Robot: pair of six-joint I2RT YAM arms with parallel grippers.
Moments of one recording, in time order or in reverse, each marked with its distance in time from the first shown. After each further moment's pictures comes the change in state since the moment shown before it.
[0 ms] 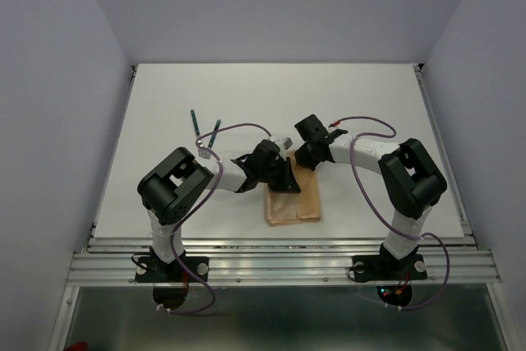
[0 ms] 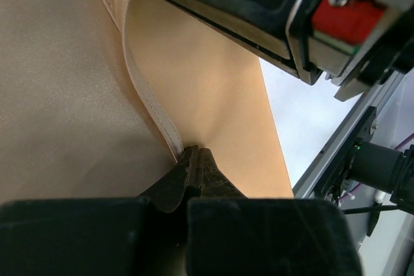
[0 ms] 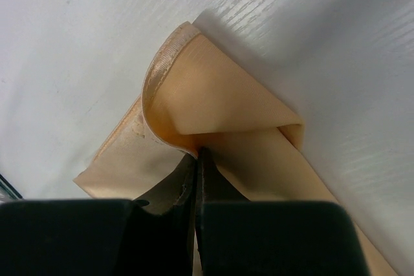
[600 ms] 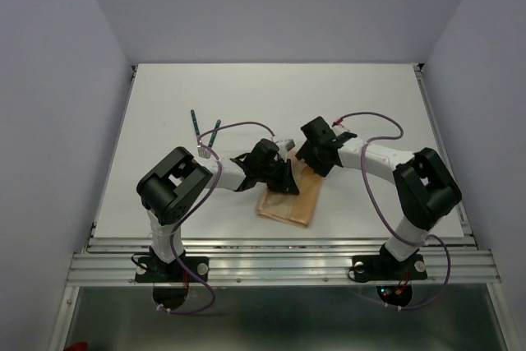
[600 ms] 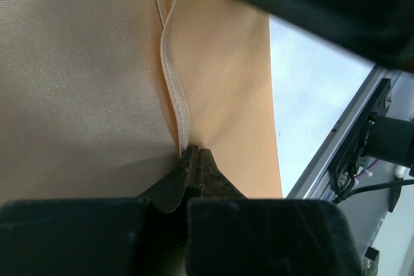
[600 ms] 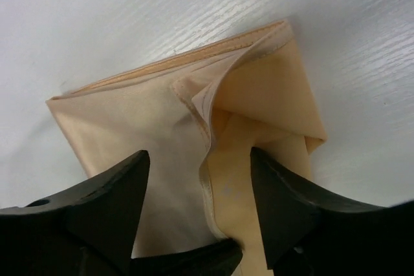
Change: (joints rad) left arm 0.011 -0.002 0.004 -0.034 0.063 0.111; right arm 0.000 -0.101 -0.066 -0.055 0.048 -0.142
